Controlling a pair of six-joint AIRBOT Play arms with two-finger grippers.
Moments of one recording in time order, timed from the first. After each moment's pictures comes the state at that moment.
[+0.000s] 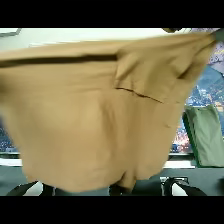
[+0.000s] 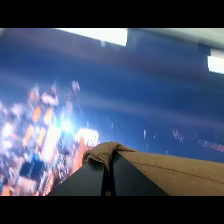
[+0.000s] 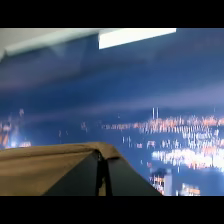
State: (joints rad) left arm 0.26 -1.10 1.85 1.41 -1.41 -1.64; right arm -0.24 -1.16 1.92 2.17 -1.40 -1.48
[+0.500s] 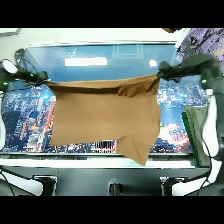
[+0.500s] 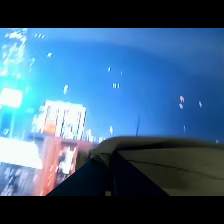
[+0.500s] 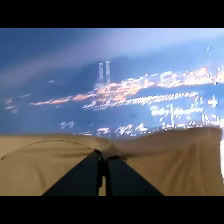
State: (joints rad) left arm 0.14 -1.78 1.78 1.39 -1.07 -1.60; right arm -0.08 -1.73 1.76 2.11 -1.05 -1.55
